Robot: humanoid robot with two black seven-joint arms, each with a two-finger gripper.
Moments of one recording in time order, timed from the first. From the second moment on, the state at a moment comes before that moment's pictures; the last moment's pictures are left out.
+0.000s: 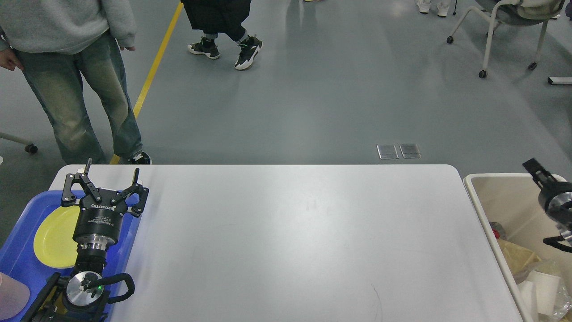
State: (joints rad) left arm -0.19 0.07 -1.57 -0.88 0.25 -0.56 -0.23; right arm 0.87 -0.53 -0.56 0.32 0.12 -0.17 0.17
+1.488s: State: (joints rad) left arm -0.19 0.07 -1.57 -0.88 0.25 -0.56 -0.23; right arm 0.42 -0.39 0.77 0.59 0.00 0.43 0.56
